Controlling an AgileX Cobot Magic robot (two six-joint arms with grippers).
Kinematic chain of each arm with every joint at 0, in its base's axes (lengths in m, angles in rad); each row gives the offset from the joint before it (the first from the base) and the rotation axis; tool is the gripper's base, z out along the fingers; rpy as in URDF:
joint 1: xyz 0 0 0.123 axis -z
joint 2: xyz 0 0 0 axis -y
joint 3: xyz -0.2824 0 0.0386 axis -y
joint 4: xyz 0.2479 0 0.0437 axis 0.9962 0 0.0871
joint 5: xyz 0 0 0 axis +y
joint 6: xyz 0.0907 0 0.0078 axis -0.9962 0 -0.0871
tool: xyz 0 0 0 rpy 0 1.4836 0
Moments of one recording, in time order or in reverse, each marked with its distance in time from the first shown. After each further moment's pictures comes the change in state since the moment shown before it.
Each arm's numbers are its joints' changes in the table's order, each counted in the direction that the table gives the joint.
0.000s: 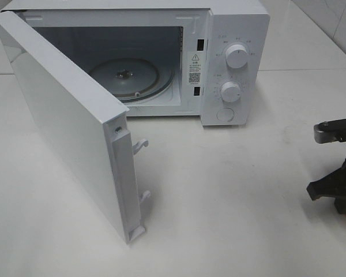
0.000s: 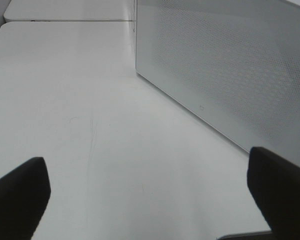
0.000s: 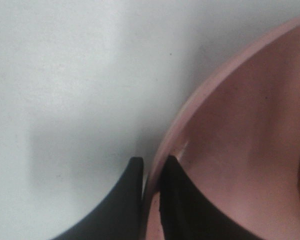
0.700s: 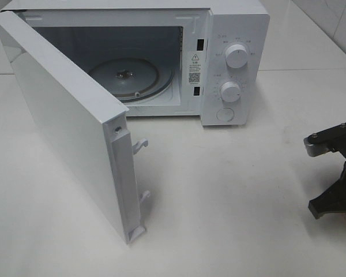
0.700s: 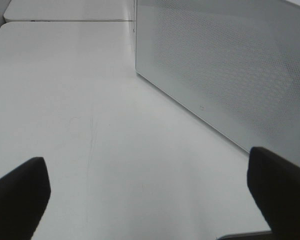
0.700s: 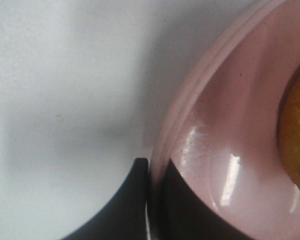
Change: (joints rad) left arm 0.000 0.000 0.000 0.000 0.000 0.000; right arm -0.175 0.058 -0.012 -0.257 0.180 -0.276
